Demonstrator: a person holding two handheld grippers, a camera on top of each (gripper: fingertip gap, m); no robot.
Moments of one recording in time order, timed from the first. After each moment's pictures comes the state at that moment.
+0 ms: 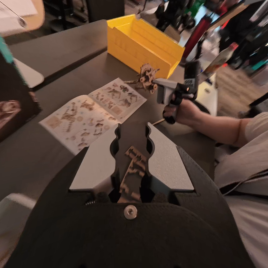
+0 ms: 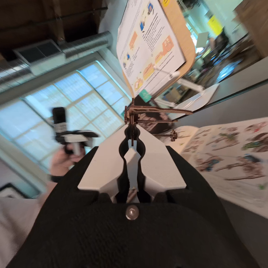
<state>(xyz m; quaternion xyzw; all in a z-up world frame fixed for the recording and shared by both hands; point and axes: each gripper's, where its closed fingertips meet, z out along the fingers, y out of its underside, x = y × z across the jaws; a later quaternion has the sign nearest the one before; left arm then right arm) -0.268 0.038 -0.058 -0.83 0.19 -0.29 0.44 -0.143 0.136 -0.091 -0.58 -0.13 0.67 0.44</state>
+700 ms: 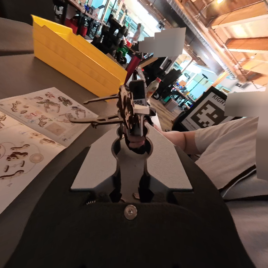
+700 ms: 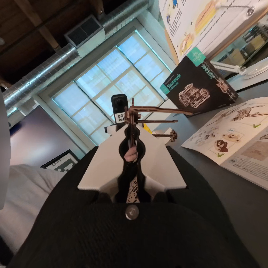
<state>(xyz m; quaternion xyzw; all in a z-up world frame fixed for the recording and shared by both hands) -0.190 0.042 -0.083 -0.71 0.19 -0.52 0.44 -0.179 0.065 -0.084 -0.52 -0.21 0.77 0.31</state>
